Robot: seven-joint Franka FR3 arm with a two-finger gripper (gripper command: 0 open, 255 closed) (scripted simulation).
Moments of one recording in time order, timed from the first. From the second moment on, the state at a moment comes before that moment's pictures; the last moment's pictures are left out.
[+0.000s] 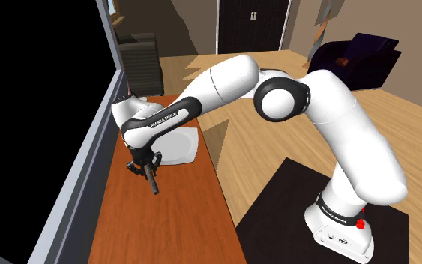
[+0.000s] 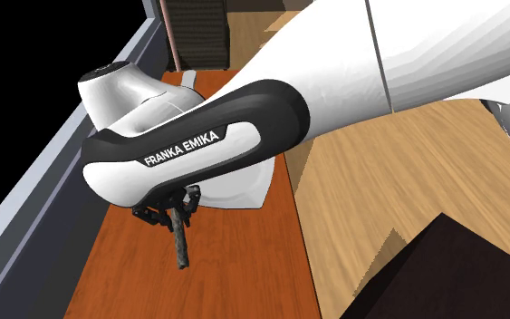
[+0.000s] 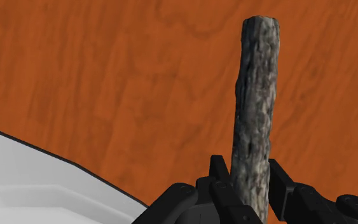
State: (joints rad) arm 0.28 0.82 0.25 -1.31 -0.13 1.99 0.91
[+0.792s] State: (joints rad) arm 0.28 0.75 0.25 -1.28 -0.11 1.89 0.91
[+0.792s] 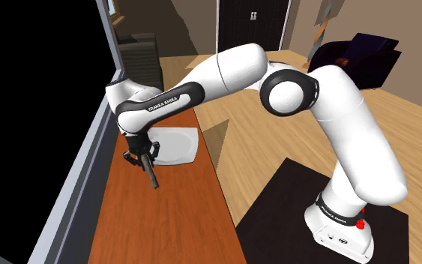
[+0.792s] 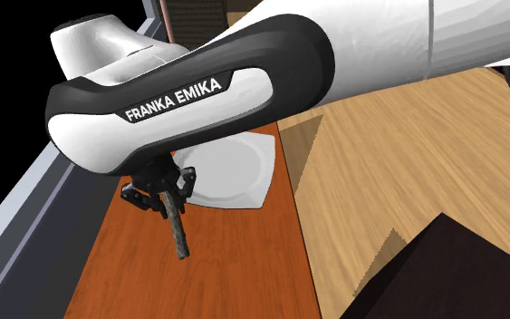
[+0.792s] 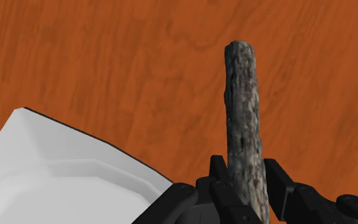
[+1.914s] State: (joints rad) arm 0.17 0.76 0.23 -1.12 -0.11 1.74 0.76
